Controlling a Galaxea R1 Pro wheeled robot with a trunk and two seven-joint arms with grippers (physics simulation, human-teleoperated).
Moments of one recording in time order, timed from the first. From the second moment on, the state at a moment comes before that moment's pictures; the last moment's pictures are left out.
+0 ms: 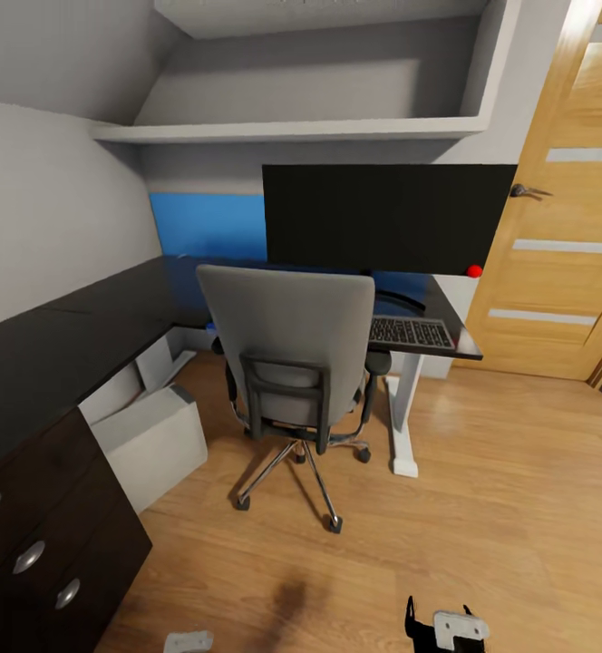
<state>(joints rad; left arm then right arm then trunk) -0.35 -0.04 -0.06 -0.21 0.09 -0.06 0.20 -0.26 -0.02 0.53 -0.36 -0.26 -0.59 -0.58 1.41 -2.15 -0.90</state>
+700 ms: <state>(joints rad) -0.12 0.03 -0.06 -0.02 0.10 -0.75 0.21 -0.26 -0.01 0.54 -0.07 -0.27 -0.58 -0.21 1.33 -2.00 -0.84</state>
